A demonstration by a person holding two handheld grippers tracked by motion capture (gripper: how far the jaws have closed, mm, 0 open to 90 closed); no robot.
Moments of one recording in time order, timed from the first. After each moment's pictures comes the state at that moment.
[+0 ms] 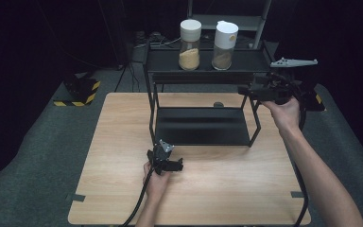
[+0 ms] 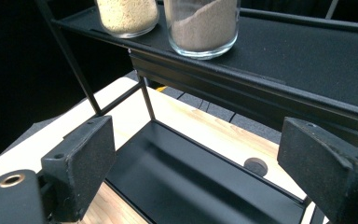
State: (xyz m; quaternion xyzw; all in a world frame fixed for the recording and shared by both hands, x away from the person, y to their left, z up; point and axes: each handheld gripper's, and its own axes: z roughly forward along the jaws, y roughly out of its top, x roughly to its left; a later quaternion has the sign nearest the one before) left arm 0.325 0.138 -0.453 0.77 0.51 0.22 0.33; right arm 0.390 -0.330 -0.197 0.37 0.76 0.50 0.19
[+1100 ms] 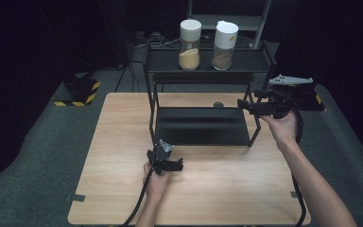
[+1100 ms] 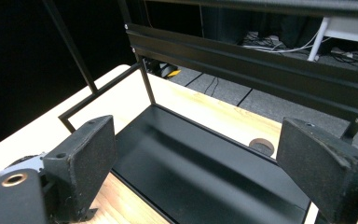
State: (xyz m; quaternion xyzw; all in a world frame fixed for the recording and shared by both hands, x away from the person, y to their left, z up) left arm 0.325 0.138 -0.454 0.77 0.51 0.22 0.33; right arm 0.381 -0.339 -0.239 0.38 0.76 0.50 0.18
